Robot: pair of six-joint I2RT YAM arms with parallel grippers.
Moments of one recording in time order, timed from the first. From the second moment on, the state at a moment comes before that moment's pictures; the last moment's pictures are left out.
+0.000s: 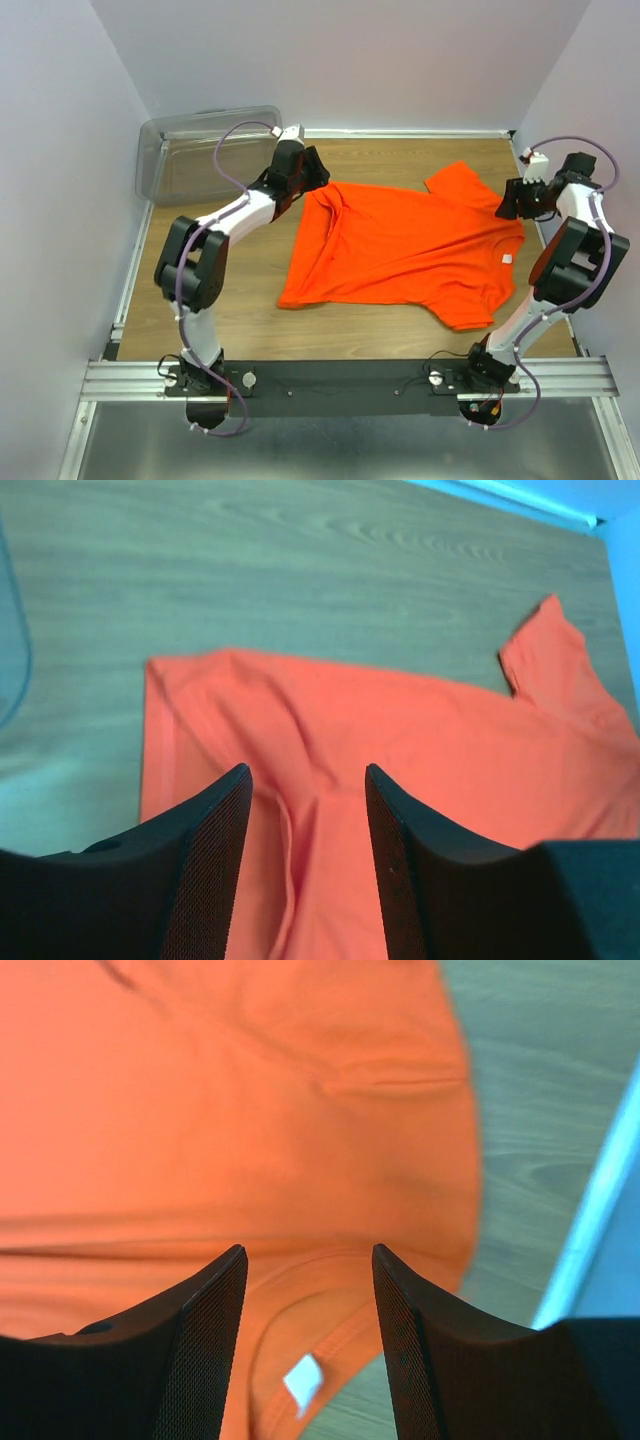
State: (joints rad) left arm -0.46 1.80 1.26 0.11 -0.01 -0.60; right arm -0.50 1.86 1.45 -0.65 -0.55 -0.58
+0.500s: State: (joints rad) left arm -0.45 2.15 1.62 -0.11 -0.14 -0.53; right arm -0.45 1.86 1.36 -0.64 -0.62 -0.58
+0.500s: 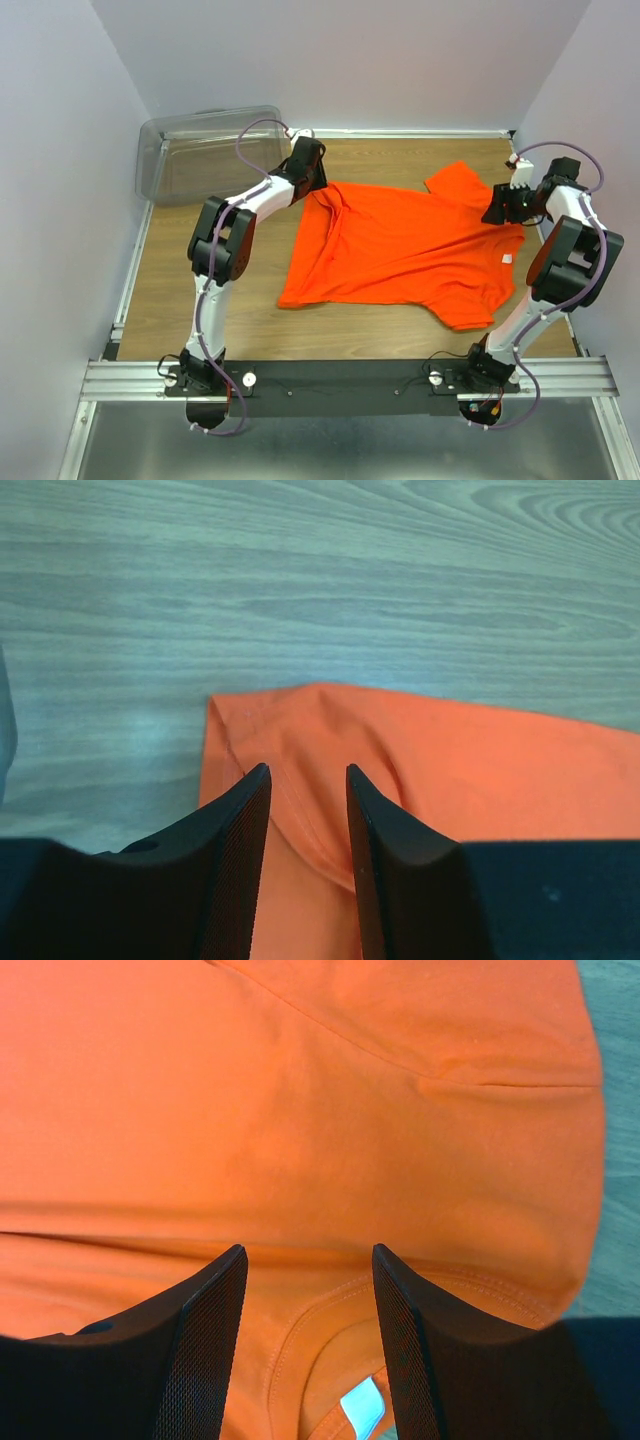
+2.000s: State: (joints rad) left arm -0.43 2.32 1.84 -0.27 -0.25 -0.42; right arm -0.45 1.86 1.31 -0.63 -0.60 -0.58
